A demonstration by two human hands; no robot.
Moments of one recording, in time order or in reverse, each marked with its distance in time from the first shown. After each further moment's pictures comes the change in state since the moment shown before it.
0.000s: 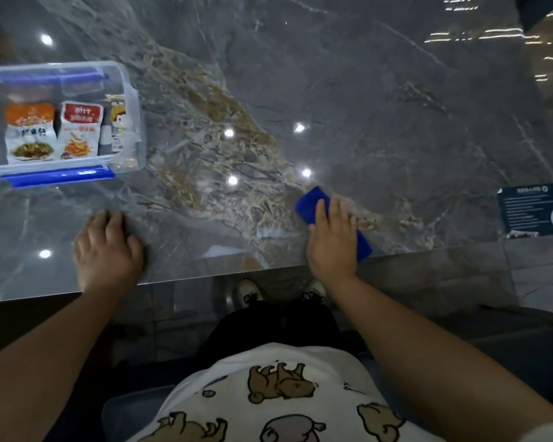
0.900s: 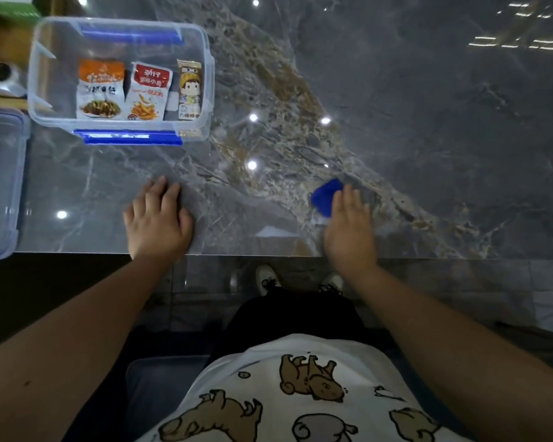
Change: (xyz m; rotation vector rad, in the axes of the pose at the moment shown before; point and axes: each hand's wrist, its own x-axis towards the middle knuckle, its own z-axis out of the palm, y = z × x) left_hand 0.000 -0.016 -0.007 0.015 -0.070 0.055; right_hand -0.001 -0.061 0.009 -0.064 -0.040 -0.203
